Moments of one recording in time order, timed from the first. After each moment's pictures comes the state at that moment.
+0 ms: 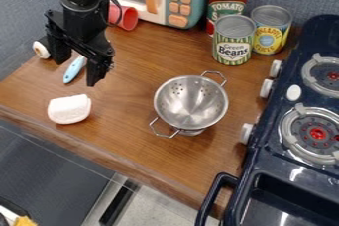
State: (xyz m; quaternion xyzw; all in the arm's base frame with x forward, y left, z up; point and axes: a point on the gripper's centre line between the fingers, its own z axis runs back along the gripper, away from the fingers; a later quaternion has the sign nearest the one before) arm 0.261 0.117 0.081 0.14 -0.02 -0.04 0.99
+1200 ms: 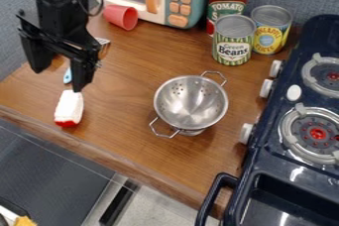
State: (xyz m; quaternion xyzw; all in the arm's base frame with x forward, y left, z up) arm 0.220 0.101 0.103 0.09 0.02 0.01 1.00
